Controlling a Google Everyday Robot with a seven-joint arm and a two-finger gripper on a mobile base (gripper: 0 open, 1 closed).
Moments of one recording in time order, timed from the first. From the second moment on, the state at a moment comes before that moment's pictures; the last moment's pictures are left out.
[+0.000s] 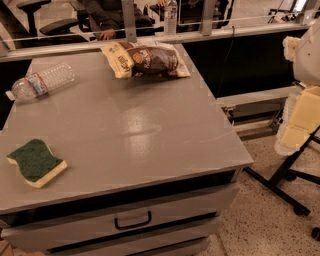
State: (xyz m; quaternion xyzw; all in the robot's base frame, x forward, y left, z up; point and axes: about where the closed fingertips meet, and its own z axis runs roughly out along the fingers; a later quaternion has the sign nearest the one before) arm 0.438 -0.217 0.976 -0.60 0.78 -0.03 0.16
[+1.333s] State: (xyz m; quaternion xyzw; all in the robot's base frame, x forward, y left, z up) arm 0.442 -0.179 1.000 -0.70 0.68 0.00 0.21
